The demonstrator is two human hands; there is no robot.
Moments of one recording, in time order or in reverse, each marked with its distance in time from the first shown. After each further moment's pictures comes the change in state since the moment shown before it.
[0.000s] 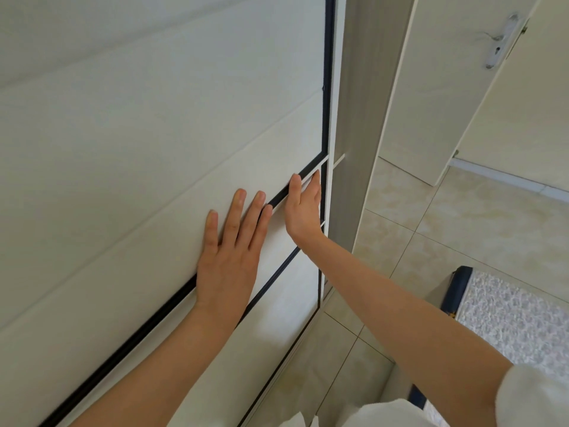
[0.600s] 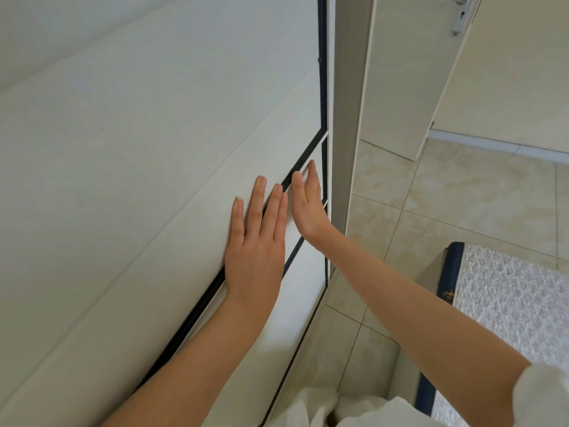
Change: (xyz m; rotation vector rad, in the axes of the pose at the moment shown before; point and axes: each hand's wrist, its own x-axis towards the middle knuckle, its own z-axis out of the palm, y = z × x) left_hand 0.077 0.040 0.003 -0.112 -0.041 0.114; right_hand 0.052 0.007 -0.036 -0.056 -0.035 -0.037
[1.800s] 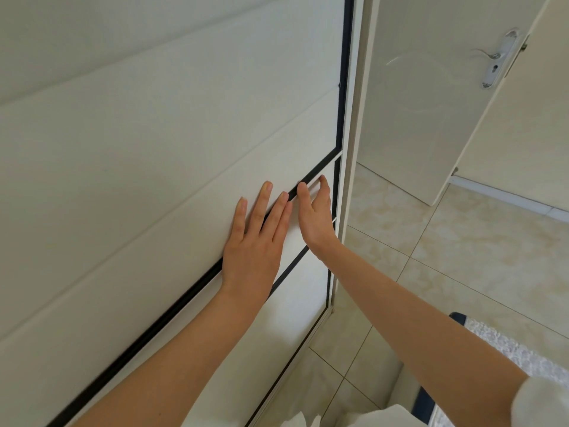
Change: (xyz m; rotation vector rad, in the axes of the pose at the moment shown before) left_hand 0.124 0.056 0.001 0.046 -0.074 -0.012; right_hand 0.117 -0.001 -0.080 0.039 -0.021 0.007
